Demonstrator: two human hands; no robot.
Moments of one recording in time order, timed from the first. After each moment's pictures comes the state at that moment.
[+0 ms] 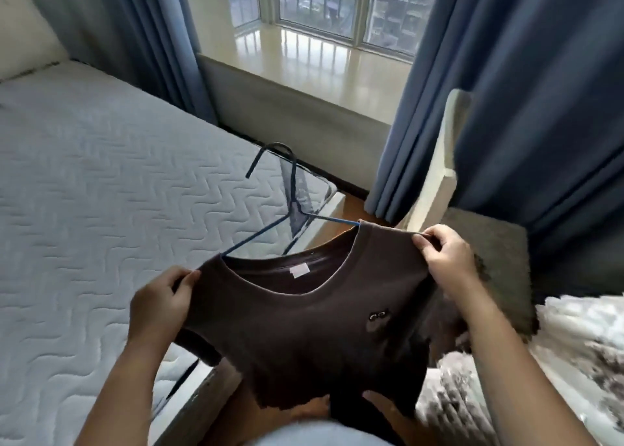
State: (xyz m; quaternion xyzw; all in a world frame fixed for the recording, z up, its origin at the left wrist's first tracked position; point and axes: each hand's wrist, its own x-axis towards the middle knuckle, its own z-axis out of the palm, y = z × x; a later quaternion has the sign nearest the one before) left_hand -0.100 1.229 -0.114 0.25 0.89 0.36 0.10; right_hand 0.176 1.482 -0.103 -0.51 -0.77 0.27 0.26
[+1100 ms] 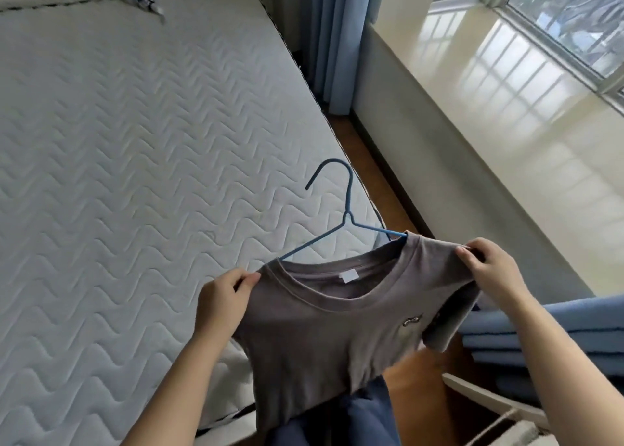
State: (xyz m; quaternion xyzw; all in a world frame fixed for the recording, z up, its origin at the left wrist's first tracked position) left_hand -0.351 1.506 -0.190 -0.01 0.92 0.38 0.10; right_hand -0.259 1.883 -0.160 -0.31 -0.91 0.27 0.00
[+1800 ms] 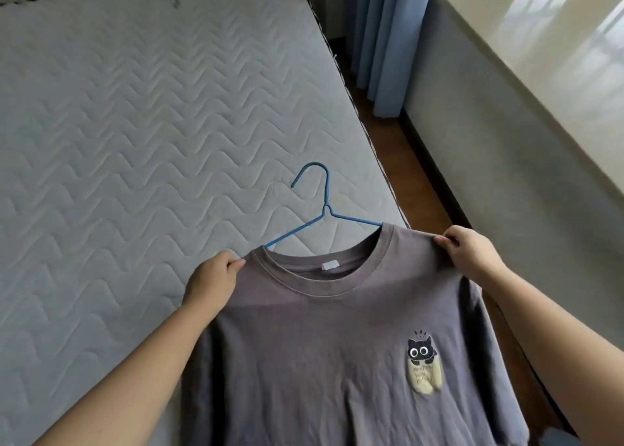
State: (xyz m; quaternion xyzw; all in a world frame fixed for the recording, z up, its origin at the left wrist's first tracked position) left_hand -0.618 1.584 -0.379 -0.07 0.96 0.23 0.14; right_hand -0.573 1.976 -0.379 -0.24 -0.93 0.25 -0.12
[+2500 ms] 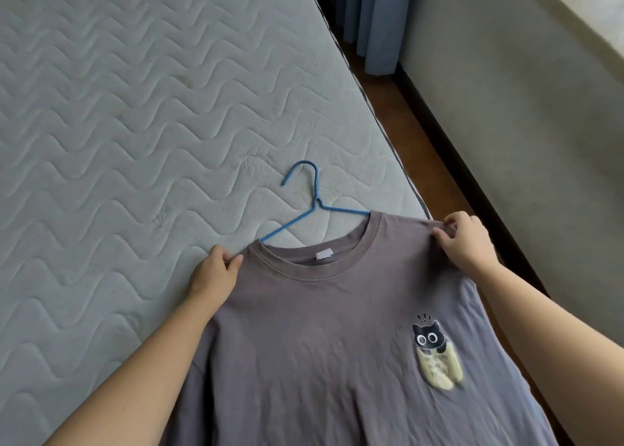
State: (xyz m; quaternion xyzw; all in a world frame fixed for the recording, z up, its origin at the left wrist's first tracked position) left_hand -0.661 1.600 -0.509 -0.11 0.95 0.22 0.18; right_hand -0.591 1.980 -0.506 -0.35 -0.89 0.26 -0.11
